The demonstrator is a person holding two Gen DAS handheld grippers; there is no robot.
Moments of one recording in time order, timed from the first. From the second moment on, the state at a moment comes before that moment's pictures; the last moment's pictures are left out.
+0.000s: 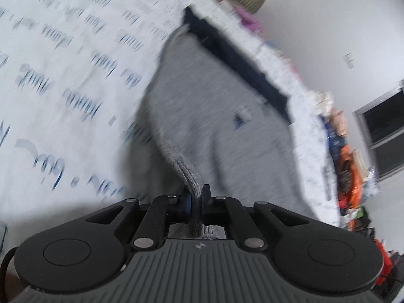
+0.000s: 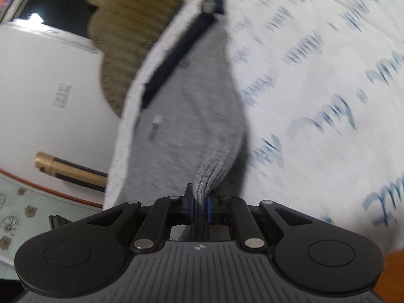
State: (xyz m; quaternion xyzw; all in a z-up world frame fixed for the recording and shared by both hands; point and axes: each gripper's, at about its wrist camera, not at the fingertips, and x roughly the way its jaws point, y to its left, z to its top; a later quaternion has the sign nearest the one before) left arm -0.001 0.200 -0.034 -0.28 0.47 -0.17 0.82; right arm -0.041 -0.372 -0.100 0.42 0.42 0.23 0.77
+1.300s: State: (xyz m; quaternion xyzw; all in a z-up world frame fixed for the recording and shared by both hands) left arm 0.424 0.151 -0.035 -0.24 0.38 -0.09 0.89; right arm 0.372 -0.397 -0.122 0.54 0.35 0.14 0.75
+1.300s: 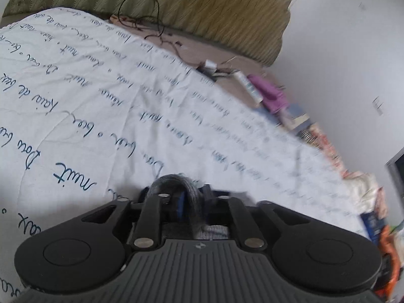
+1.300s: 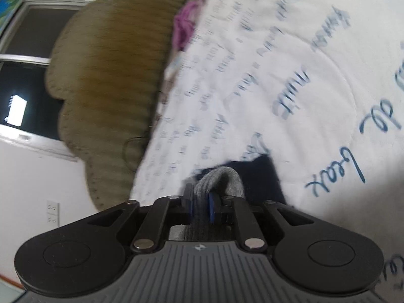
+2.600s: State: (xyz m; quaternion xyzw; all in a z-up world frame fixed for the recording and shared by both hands) left arm 0.234 0.160 -0.055 -0.24 0.36 0.00 0.90; right arm 0.216 -0.390 -0.060 0.39 0.32 0.09 0.86
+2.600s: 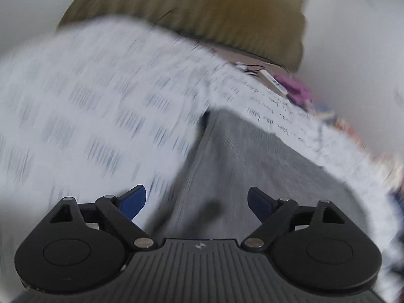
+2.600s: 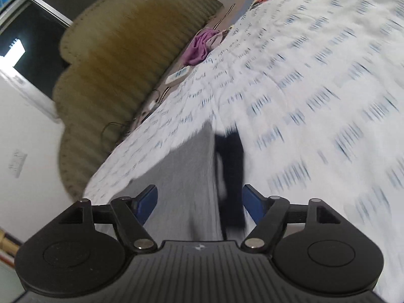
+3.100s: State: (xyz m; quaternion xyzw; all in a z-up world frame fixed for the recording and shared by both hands) left arm 0.224 0.149 -0.087 -0.45 0.34 -0.02 0.83; right arm 0.198 -0.356 -0.114 0.50 0.34 0.09 0.79
